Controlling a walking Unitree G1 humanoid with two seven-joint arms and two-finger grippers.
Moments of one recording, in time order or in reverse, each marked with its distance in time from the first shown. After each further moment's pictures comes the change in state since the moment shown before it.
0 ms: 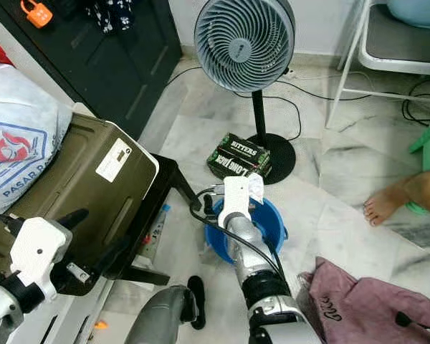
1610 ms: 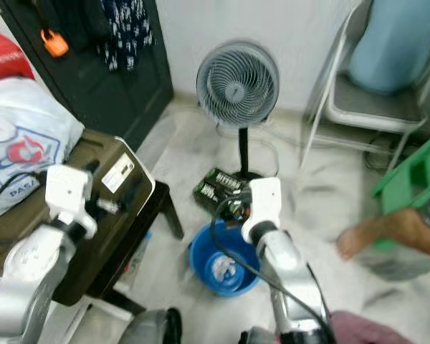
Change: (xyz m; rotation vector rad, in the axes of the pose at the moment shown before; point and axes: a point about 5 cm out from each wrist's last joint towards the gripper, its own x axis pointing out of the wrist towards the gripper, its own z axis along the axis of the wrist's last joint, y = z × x) left arm 0.088 0.028 0.022 -0.122 -0.271 0.230; right arm -0.077 -0.030 0.037 -0.042 -0.274 0.147
